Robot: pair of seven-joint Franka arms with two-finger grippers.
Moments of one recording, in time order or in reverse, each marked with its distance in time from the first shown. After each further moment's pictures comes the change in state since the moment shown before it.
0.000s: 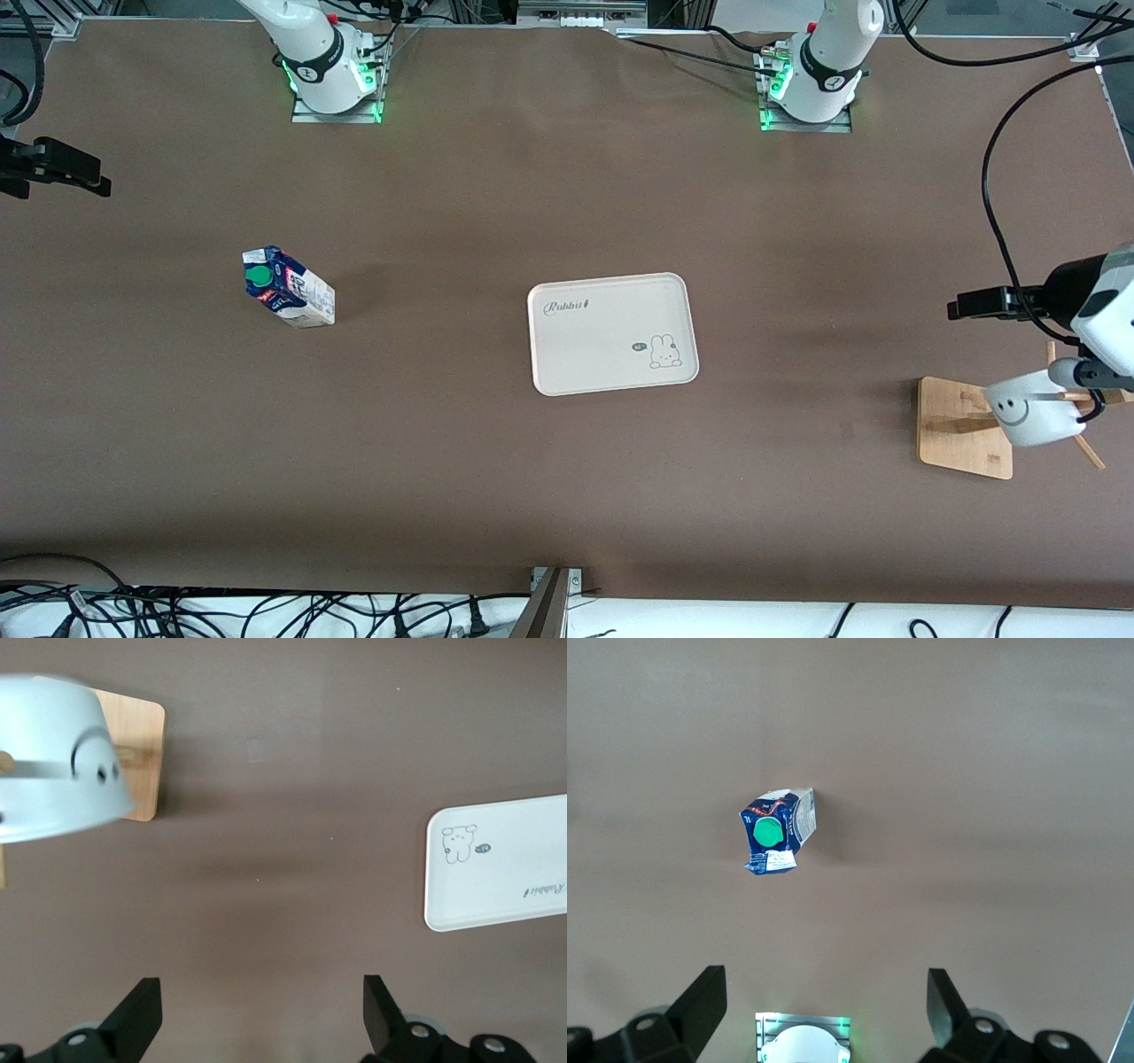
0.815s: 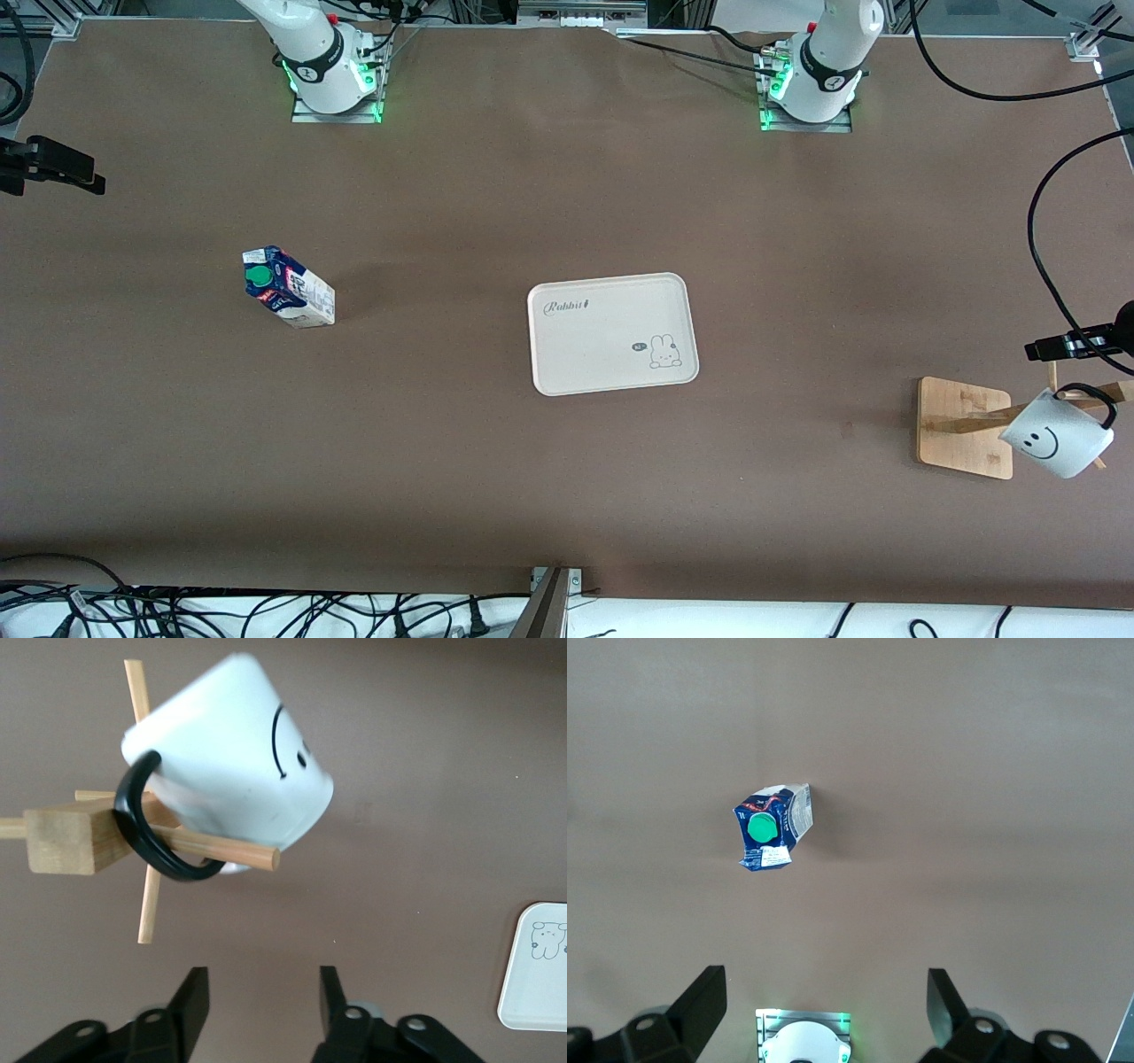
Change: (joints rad) left arm 0.058 0.077 0.123 -0.008 0.023 0.163 0.004; right arm -0.004 -0.001 -0.003 0.000 0.000 -0.009 0.001
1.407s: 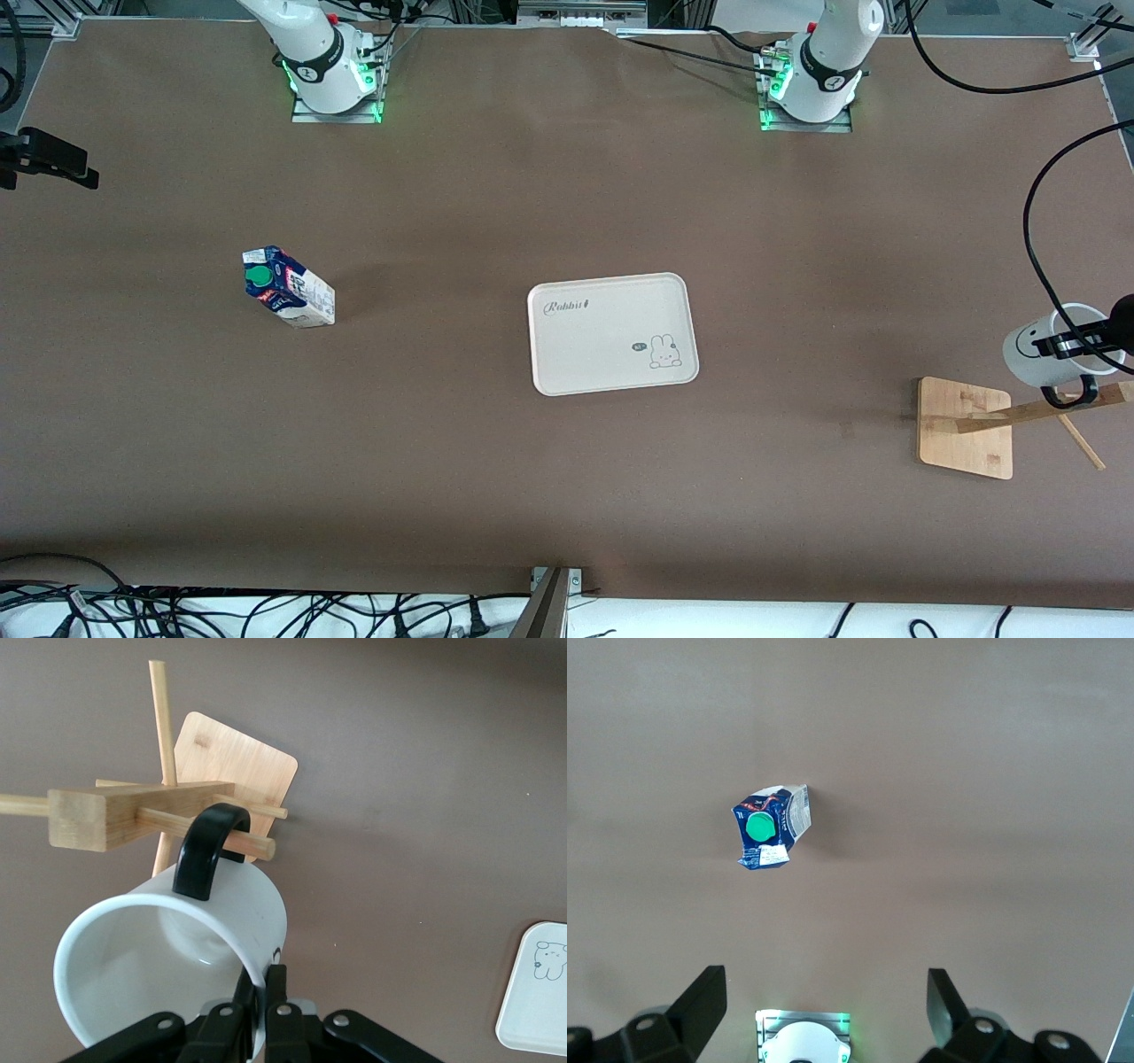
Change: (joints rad) left arm -0.025 -0.015 0.002 0.000 0.042 -0.007 -0.087; right arm -0.009 -0.009 -0.003 -0.003 -0.001 -0.001 0.000
